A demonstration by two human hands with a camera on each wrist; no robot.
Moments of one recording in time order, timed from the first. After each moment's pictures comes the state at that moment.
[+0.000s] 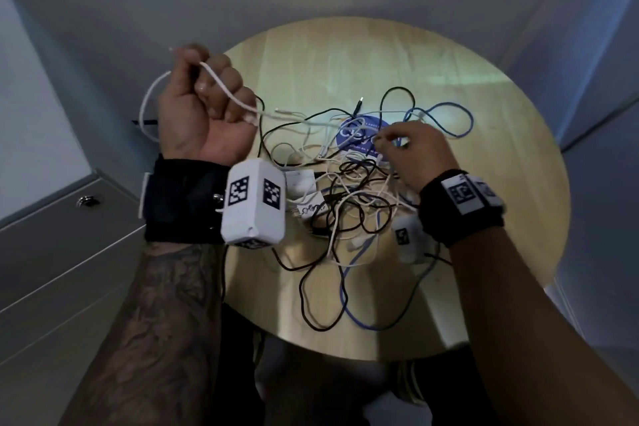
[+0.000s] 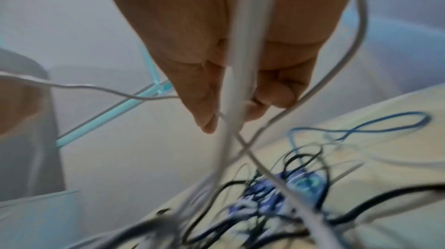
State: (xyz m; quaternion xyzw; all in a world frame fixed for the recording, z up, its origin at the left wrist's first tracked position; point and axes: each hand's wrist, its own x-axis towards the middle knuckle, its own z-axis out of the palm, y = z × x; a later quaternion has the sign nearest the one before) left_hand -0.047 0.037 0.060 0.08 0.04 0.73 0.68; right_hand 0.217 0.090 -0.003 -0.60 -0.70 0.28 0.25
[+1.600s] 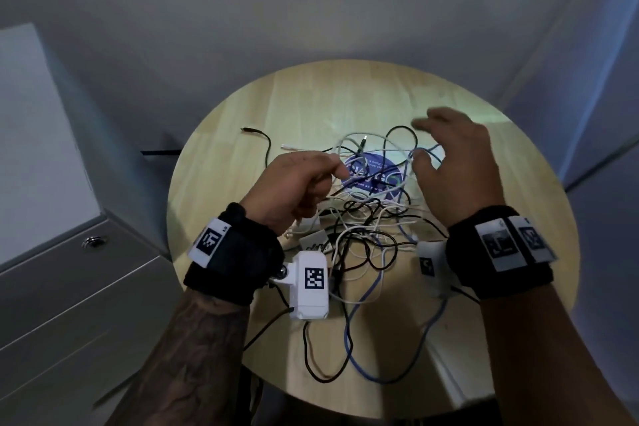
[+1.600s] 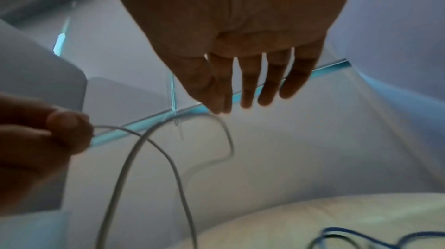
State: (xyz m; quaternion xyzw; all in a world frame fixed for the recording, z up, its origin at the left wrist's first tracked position) left_hand 0.013 0.034 0.042 0.42 0.52 0.45 0.59; right_hand 0.225 0.082 0.053 -0.57 -0.75 0.10 0.33
